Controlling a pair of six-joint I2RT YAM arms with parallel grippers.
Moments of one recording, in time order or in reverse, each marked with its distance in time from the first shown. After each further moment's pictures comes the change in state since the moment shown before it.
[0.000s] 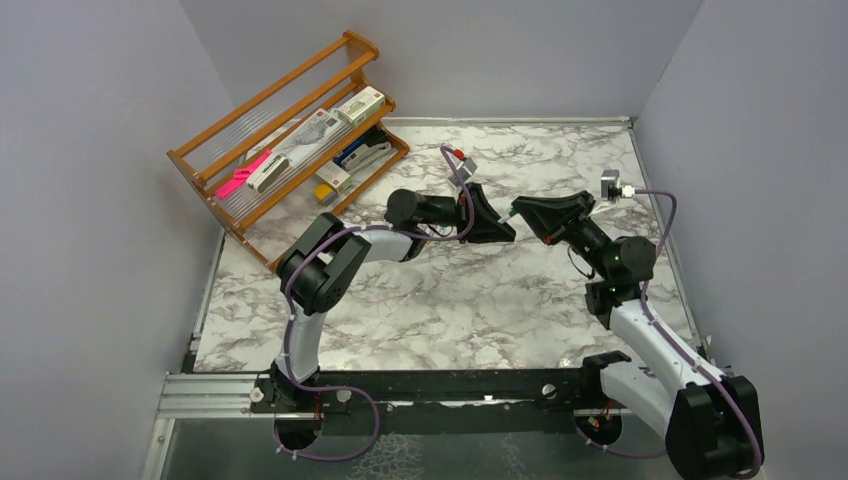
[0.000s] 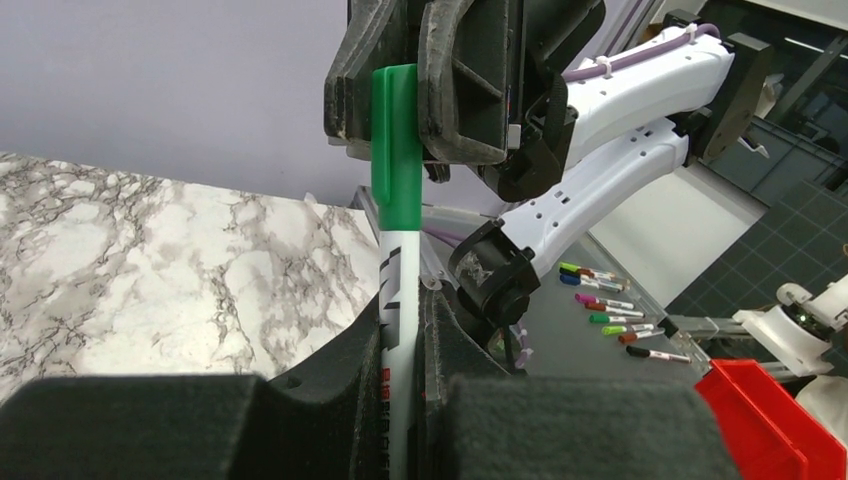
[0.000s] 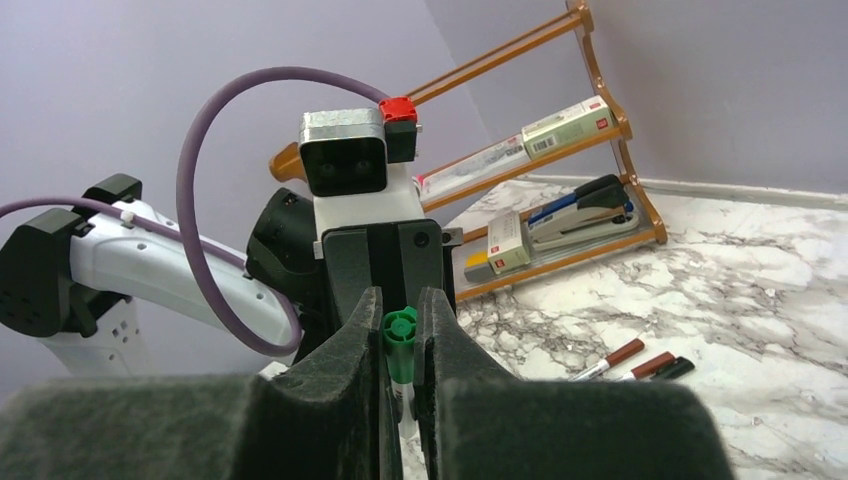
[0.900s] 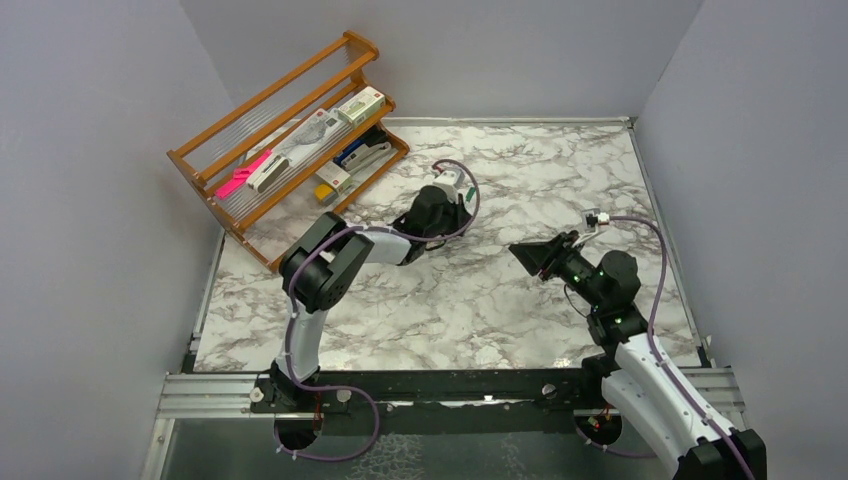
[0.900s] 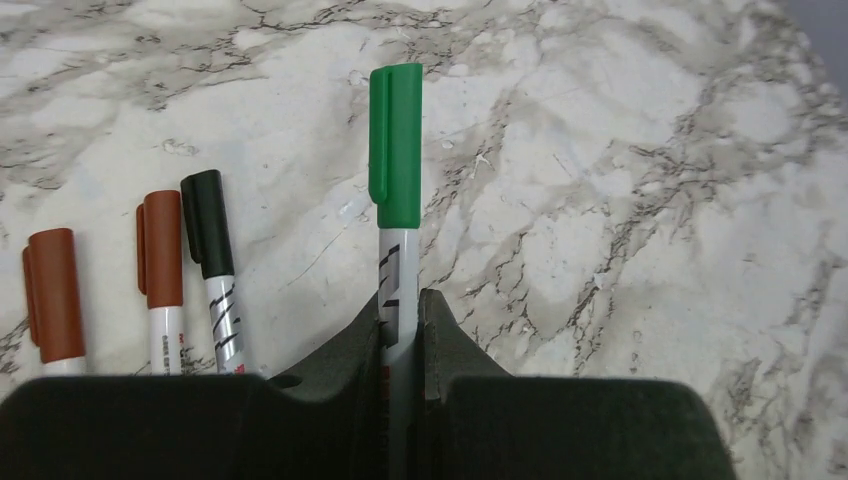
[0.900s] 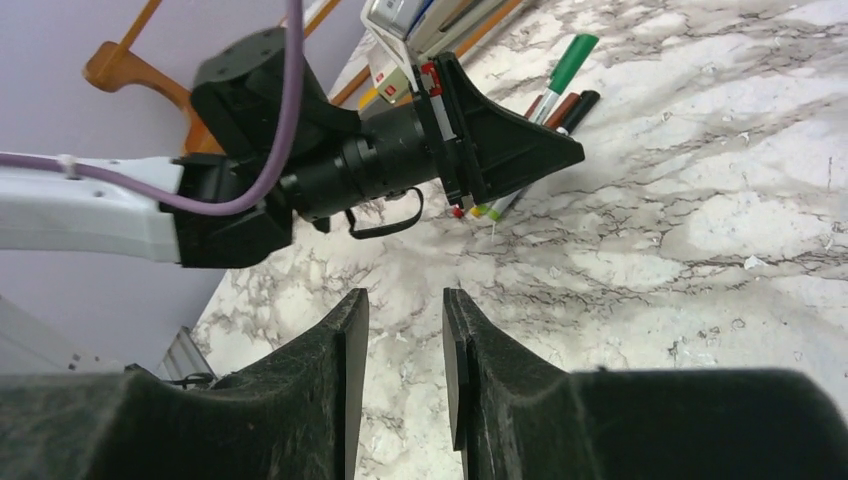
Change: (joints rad) left arm 0.044 0.050 -0.066 -0.855 -0.910 0.546; right arm 0.044 -0.310 -0.134 -0.628 0.192 -0.091
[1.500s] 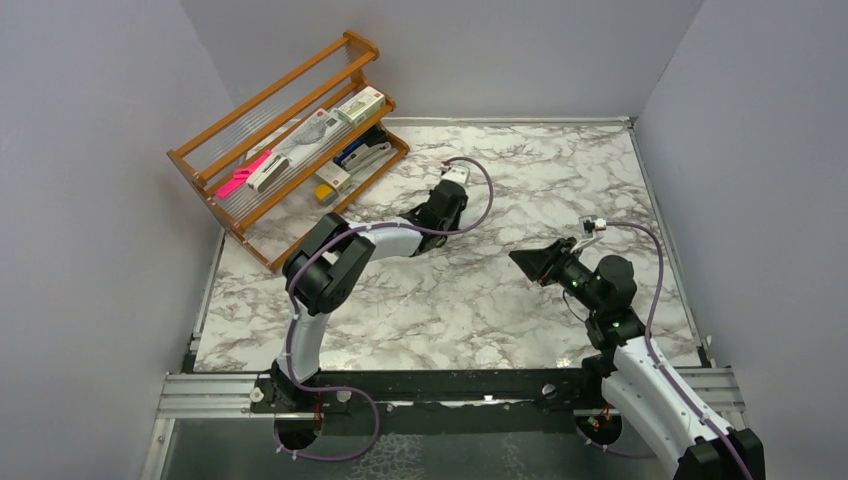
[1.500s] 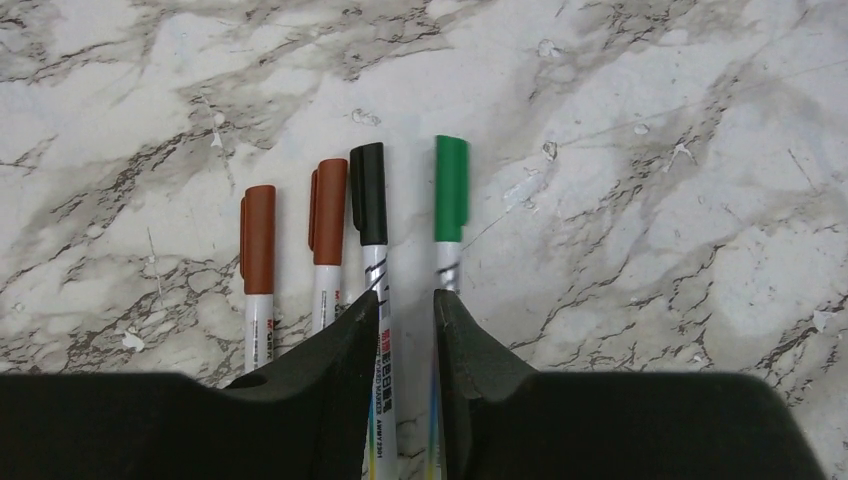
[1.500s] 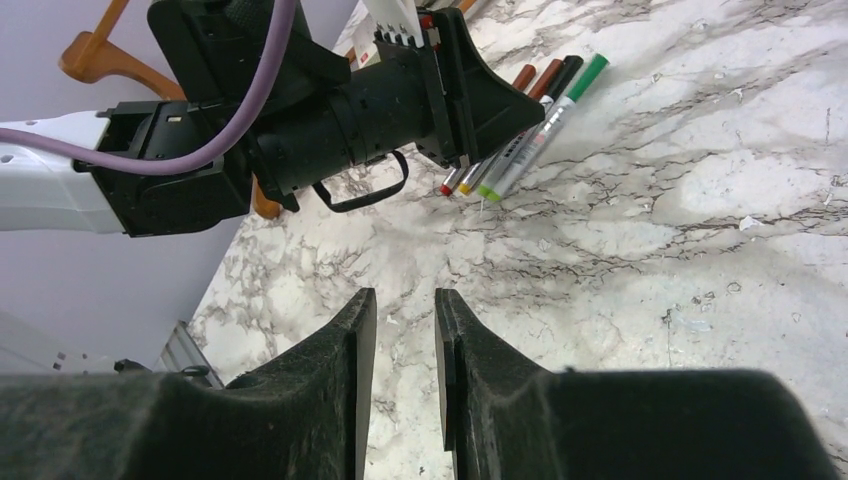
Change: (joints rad) left arm -0.079 -0.022 0.175 -0.447 -0.446 0.183; right arm 0.000 -0.010 -0.056 0.002 0.006 0.012
